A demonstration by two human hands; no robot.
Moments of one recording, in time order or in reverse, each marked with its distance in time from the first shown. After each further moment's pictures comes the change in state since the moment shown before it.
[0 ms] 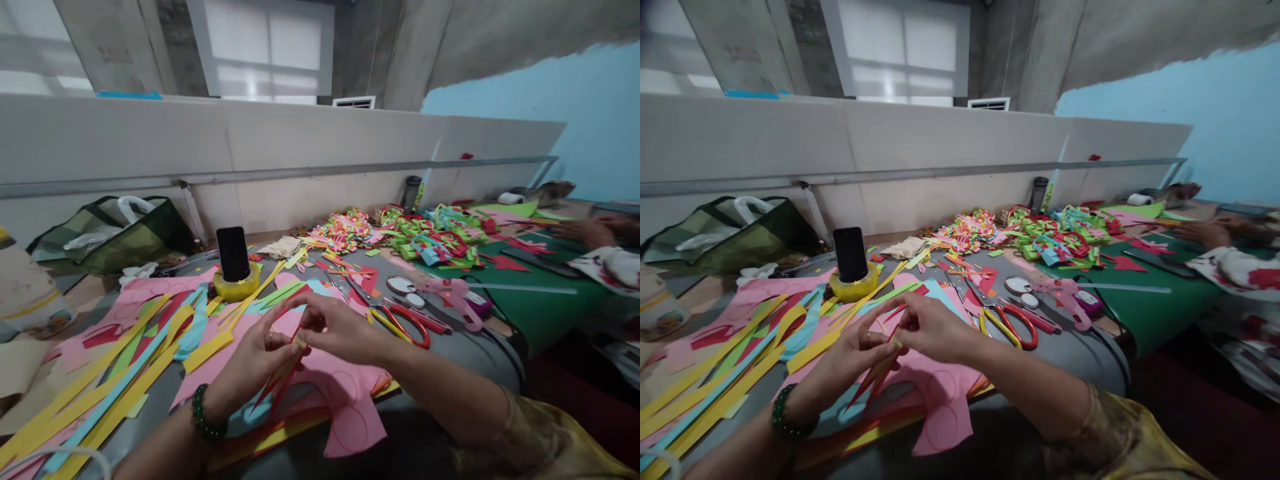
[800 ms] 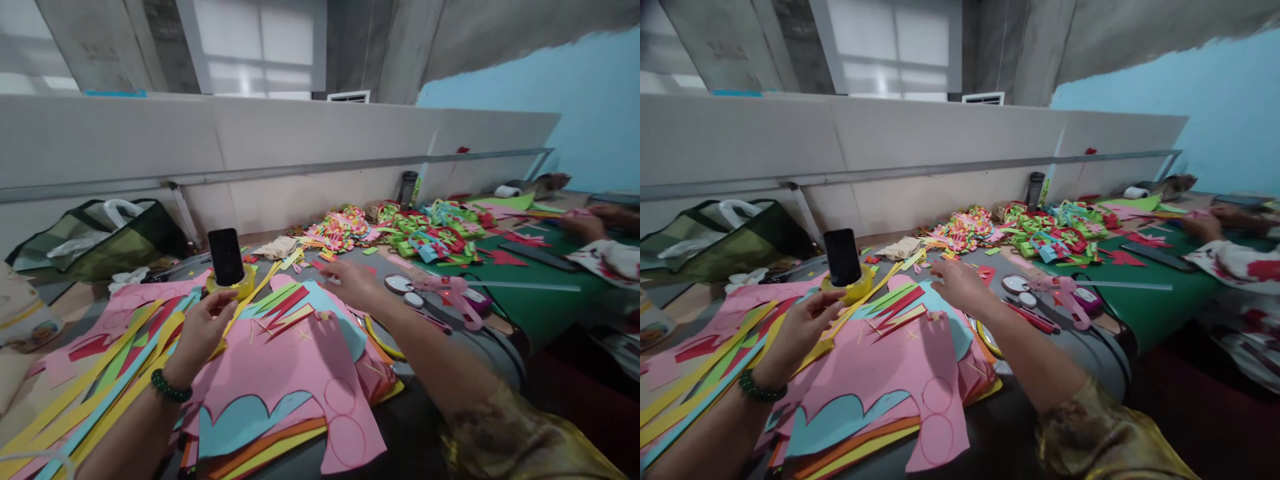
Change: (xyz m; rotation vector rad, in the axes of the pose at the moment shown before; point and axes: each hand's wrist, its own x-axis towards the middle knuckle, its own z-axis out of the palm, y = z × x) left_hand 0.027 -0.006 -0.082 0.582 0.577 0.164; right_hand 0.031 0.047 -0.065 -0.774 0.253 0.279
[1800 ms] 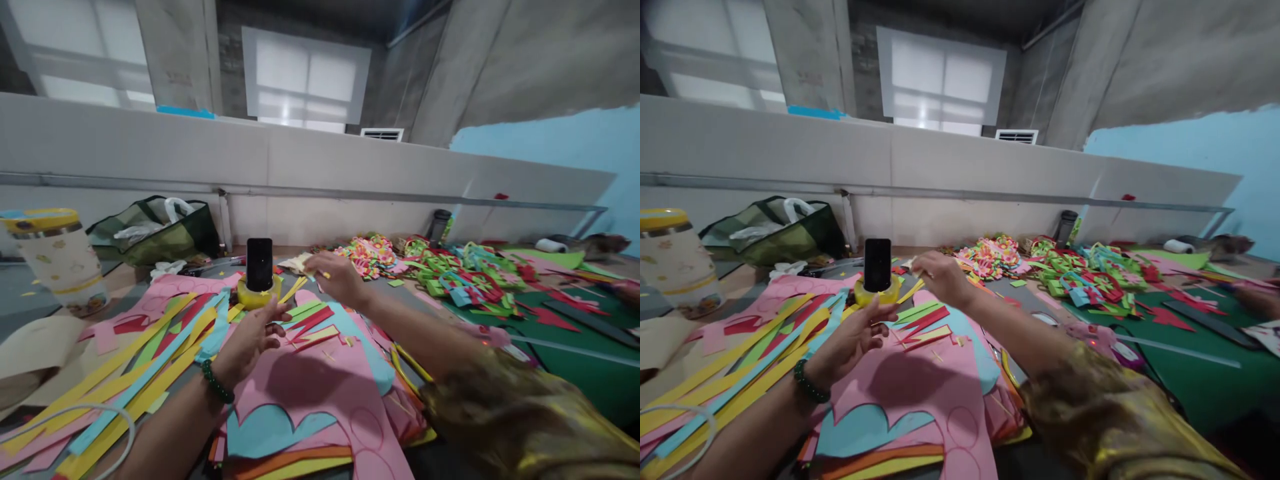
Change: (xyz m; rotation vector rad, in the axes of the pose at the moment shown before) left_hand -0.011 0.018 0.015 -0.888 -0.237 -0.363; right_hand 0.063 -0.060 0.002 -0.143 0.153 -0.551
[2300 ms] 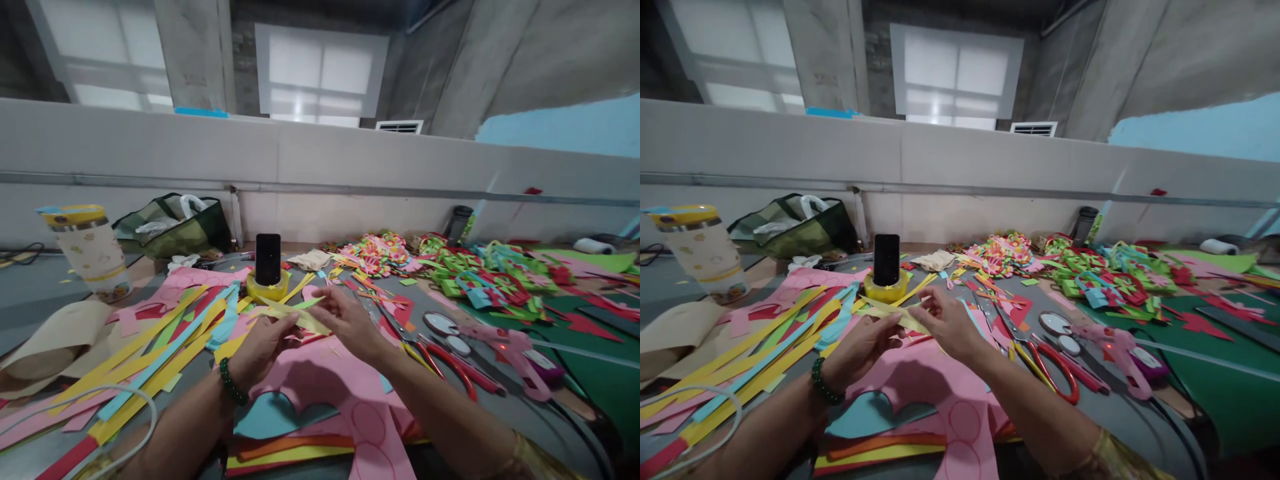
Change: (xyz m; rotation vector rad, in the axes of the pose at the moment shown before) left_hand -0.014 -0.014 0.018 -0.087 -0.025 0.028; right_hand -0.066 -0.053 0.011 1.019 0.090 0.331
